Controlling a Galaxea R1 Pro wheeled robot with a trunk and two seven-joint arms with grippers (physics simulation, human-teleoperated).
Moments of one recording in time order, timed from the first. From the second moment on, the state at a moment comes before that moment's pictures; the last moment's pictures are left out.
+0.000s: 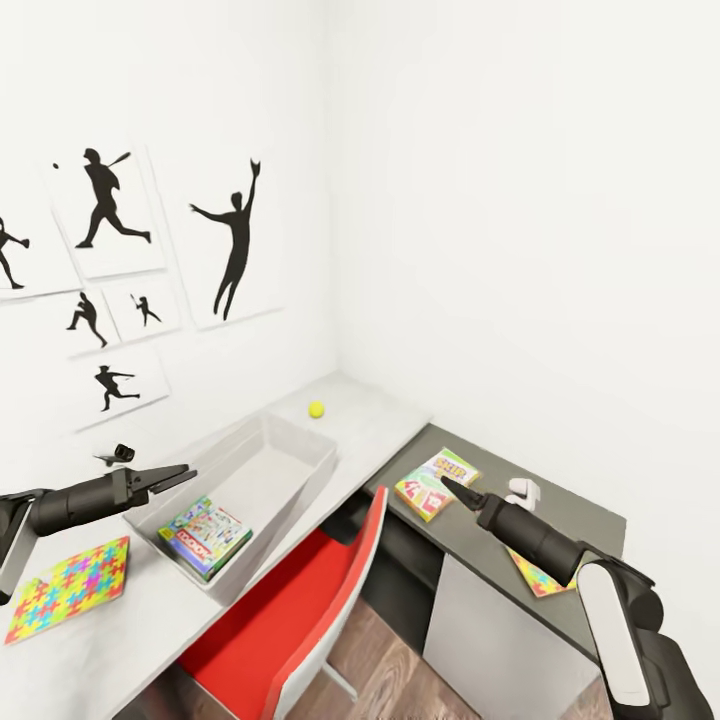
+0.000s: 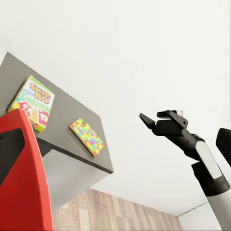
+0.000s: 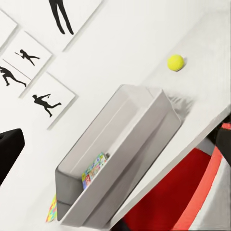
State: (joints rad) left arm -0.60 0.43 0.28 -1.04 0.24 0.90 -1.53; right arm -0.28 0.00 -0.24 -1.58 -0.55 0.78 0.59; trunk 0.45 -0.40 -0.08
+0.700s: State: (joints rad) left arm -0.60 0.45 0.28 -1.07 0.24 0.92 -1.55; right arm -0.28 0.00 -0.26 -1.57 -0.55 0.78 0.59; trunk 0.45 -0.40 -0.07
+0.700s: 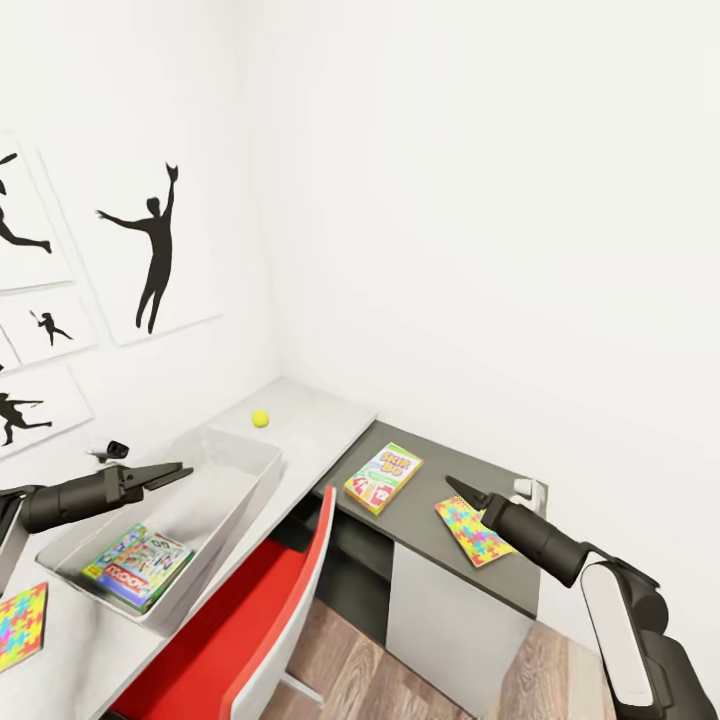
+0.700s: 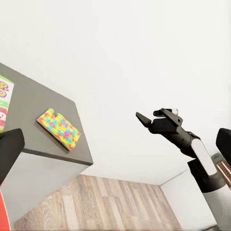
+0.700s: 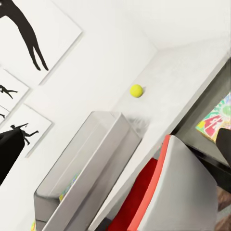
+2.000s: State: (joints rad) left arm -0.60 0.45 0.23 -1.07 0.24 0.93 -1.55; right arm -0.28 0.01 -0.34 -1.55 -0.56 0.78 0.58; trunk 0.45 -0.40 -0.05
